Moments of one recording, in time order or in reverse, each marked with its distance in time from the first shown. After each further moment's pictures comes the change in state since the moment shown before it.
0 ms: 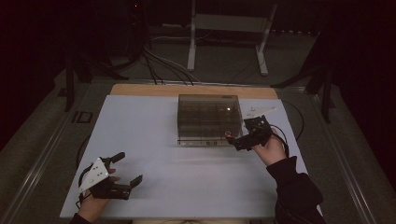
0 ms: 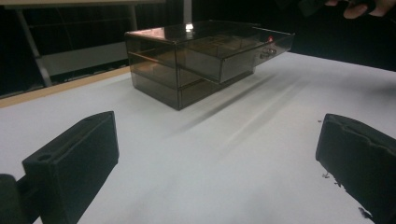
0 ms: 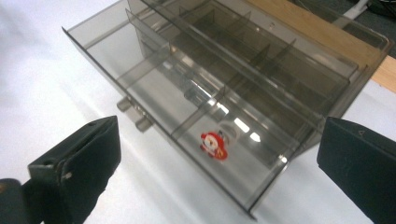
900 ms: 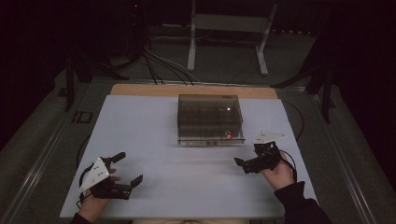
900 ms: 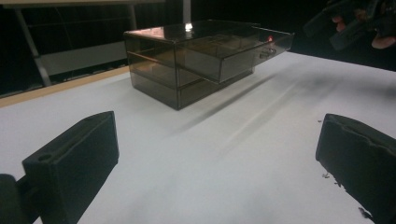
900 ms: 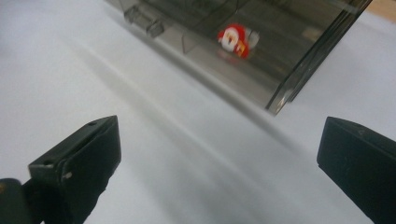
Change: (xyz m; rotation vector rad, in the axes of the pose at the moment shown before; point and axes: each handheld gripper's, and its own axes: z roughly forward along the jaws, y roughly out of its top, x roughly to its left) left arm -0.001 0.000 0.001 0.002 -0.002 -0.001; right arm 0.019 -0.073 -0.009 0.001 -0.017 0.049
